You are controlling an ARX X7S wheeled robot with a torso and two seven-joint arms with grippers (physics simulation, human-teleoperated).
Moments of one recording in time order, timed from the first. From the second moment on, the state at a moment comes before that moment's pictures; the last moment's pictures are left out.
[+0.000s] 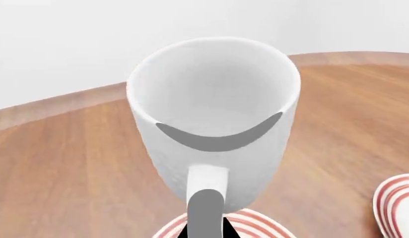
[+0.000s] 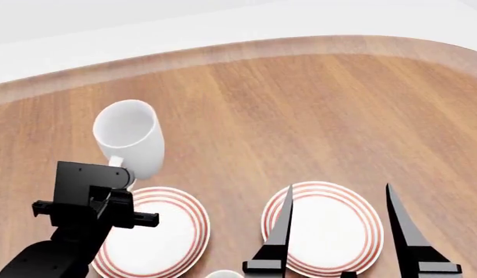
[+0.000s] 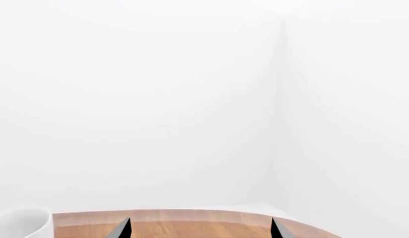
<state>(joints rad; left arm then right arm) -0.73 -0.13 0.32 -0.67 -0.28 -0.22 -0.09 0.08 0.41 -0.30 -0.80 0.20 0.41 0.51</state>
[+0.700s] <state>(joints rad) -0.74 -0.09 0.35 -0.91 -0.27 -0.09 -0.08 0.08 0.42 -0.31 -0.79 0.20 0.40 0.51</state>
